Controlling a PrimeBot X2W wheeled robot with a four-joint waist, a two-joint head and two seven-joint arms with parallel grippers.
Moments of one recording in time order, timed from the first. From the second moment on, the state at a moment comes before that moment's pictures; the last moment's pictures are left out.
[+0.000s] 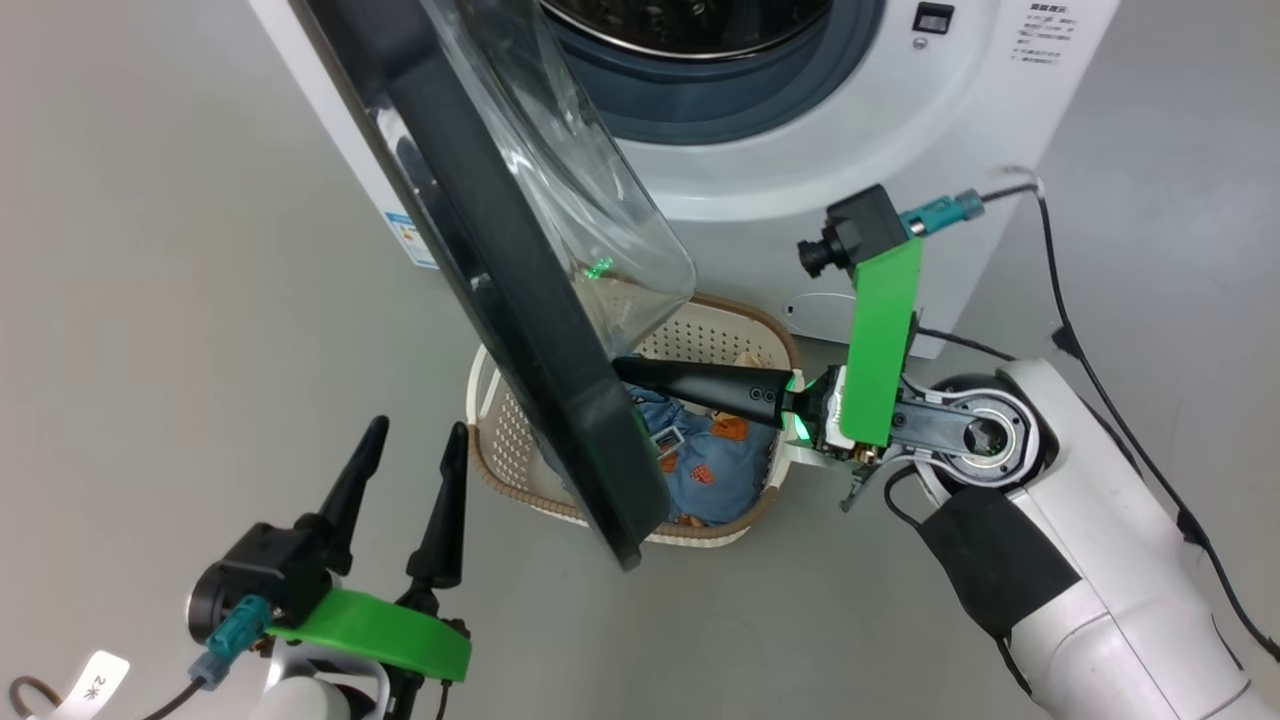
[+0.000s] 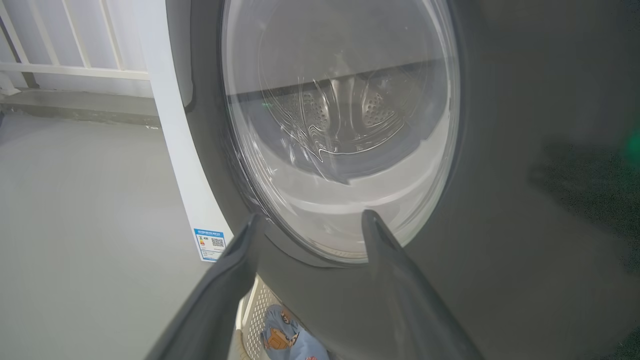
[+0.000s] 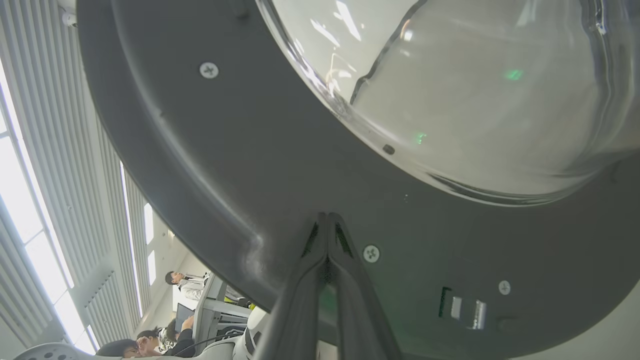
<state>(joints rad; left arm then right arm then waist) -0.20 0.03 -0.18 0.18 -0.29 -0.13 -0.26 -0.72 -0.12 0.41 0.32 1.57 0.13 0.87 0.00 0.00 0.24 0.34</state>
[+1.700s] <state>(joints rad) -0.10 0.07 -0.05 0.21 -0.24 -0.13 -0.26 -0.26 -0.40 0.34 0.40 1.44 0.13 0.43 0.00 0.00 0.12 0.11</state>
